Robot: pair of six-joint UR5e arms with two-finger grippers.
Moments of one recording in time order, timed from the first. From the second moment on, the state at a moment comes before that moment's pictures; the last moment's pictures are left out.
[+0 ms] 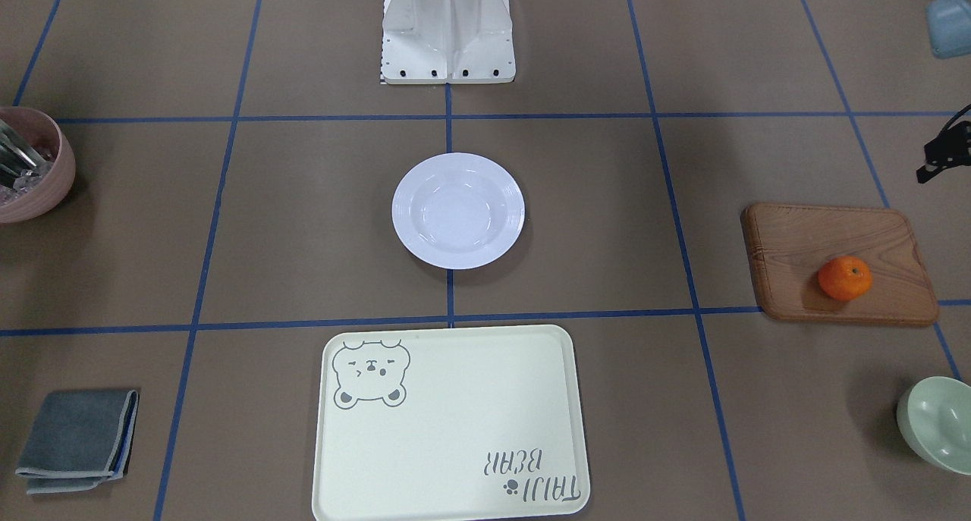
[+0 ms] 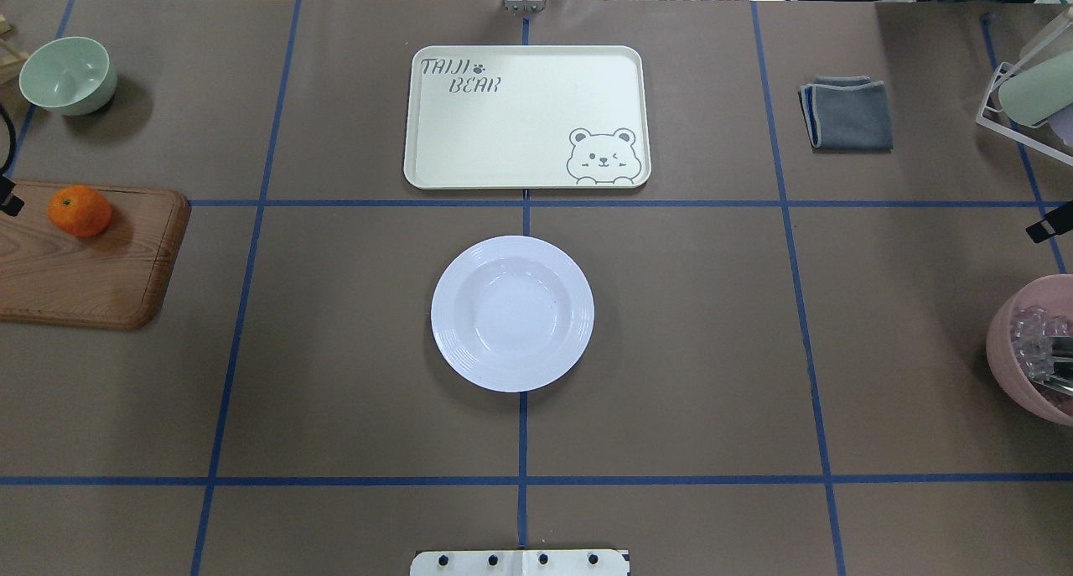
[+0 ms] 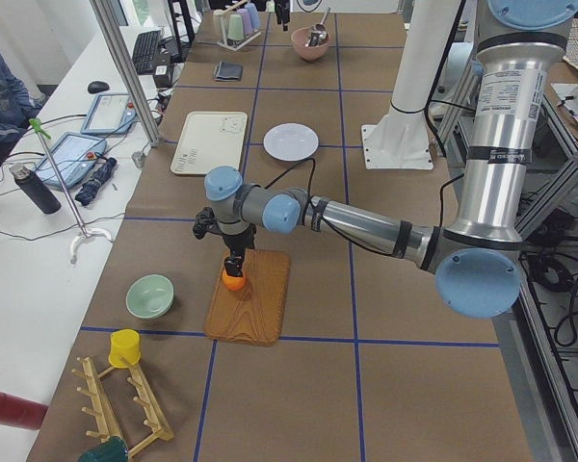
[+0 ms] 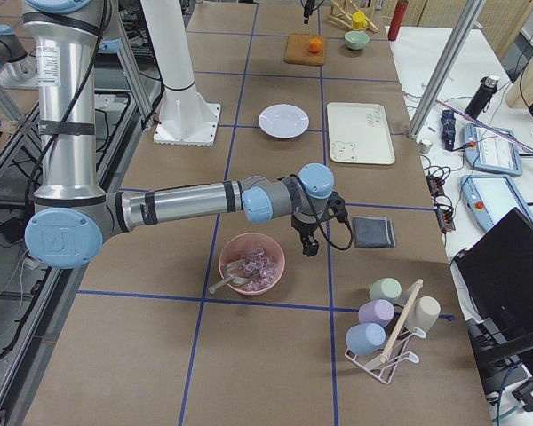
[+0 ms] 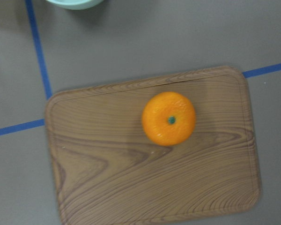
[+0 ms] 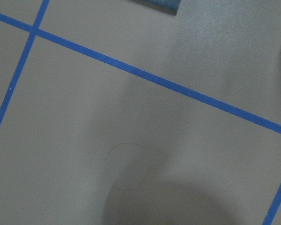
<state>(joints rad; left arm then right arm) -1.24 -1.69 -1.67 -1.62 -2.30 -0.17 1.30 -1.59 1.74 -1.45 2.41 -0.01</state>
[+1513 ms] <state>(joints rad) -1.12 -1.83 -1.34 -1.88 -2.24 -0.28 1.25 -1.57 1.73 -1.45 2.40 -0.01</state>
